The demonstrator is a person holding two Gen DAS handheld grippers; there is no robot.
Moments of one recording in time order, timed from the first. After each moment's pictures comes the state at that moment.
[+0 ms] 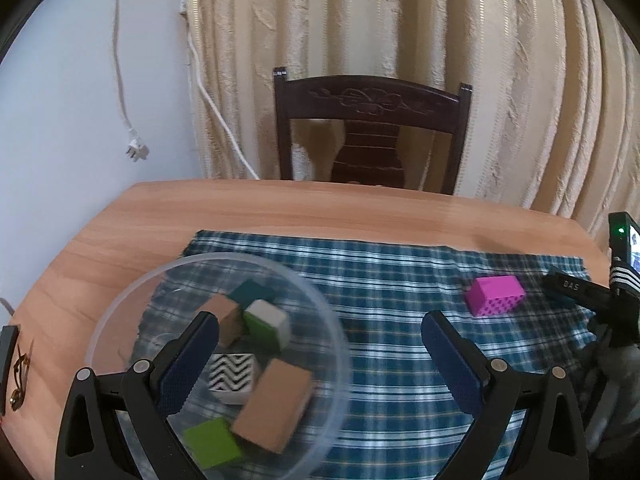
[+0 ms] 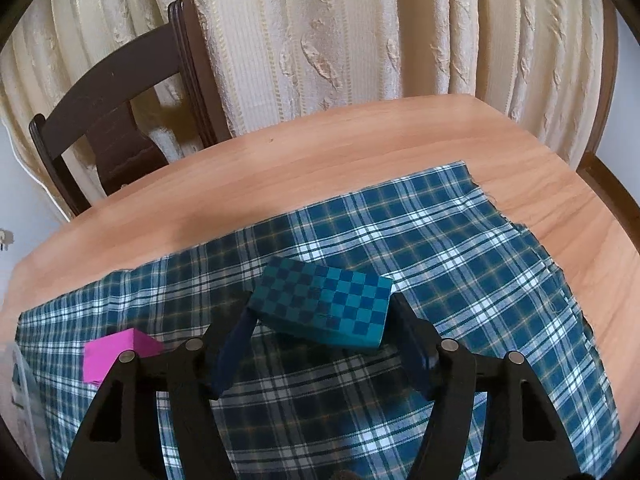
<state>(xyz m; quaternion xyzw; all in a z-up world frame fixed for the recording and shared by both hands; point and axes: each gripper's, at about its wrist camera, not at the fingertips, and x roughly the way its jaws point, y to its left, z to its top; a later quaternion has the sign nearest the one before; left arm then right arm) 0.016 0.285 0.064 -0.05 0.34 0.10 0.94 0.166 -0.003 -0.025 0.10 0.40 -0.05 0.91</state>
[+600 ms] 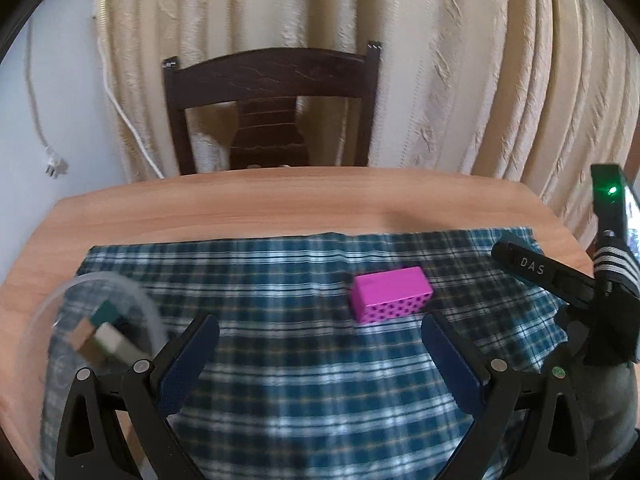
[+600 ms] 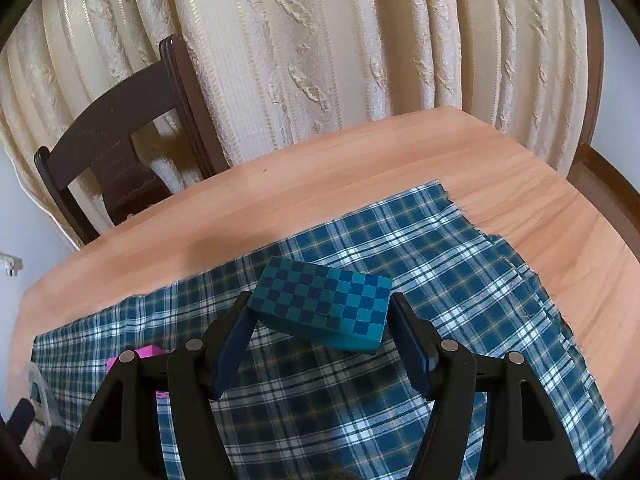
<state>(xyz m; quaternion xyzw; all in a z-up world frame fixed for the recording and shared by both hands) 0.073 0.196 0.052 -0.02 0.38 0.00 0.93 0.154 -0.025 -0.003 0.13 0.38 -0.05 0.92</state>
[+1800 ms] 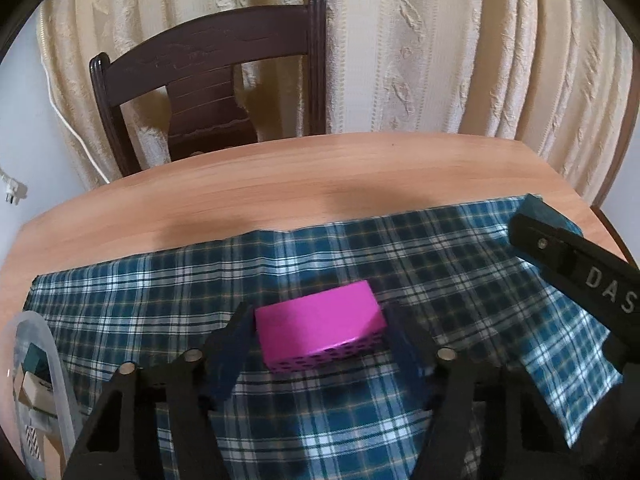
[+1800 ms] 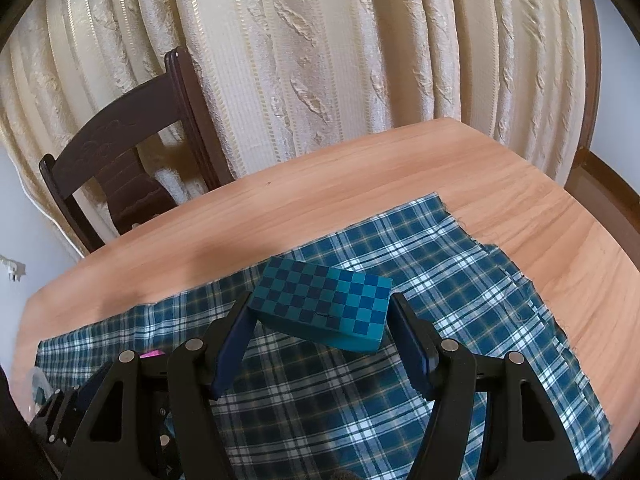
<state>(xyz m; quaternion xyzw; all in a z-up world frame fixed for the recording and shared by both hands) 0.135 0.147 0.009 0.02 0.42 -0.03 0.91 0.149 -0.022 0.006 0.13 0.36 -0.05 0.92</state>
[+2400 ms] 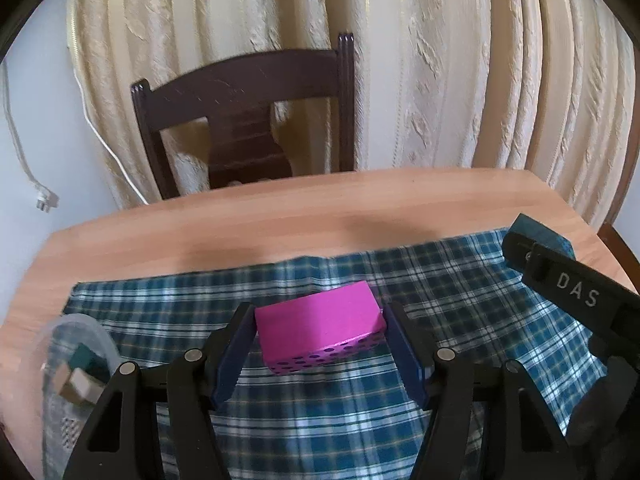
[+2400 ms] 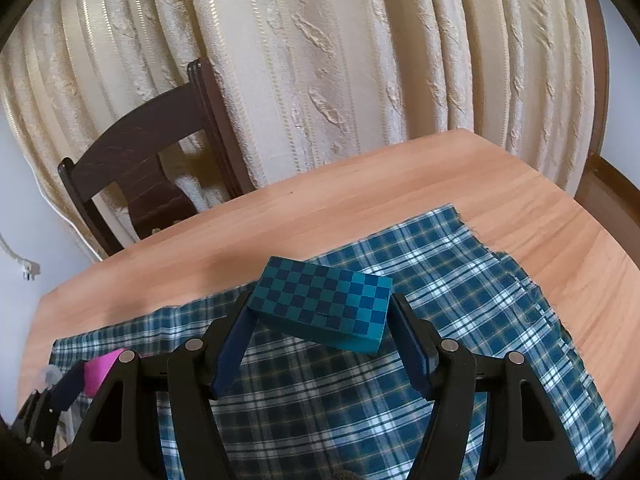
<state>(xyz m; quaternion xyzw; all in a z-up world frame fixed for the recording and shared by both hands) 0.102 0.167 0.044 0.02 0.36 0.01 0.93 0.139 -0.012 0.017 0.13 0.34 -0.02 0.93</state>
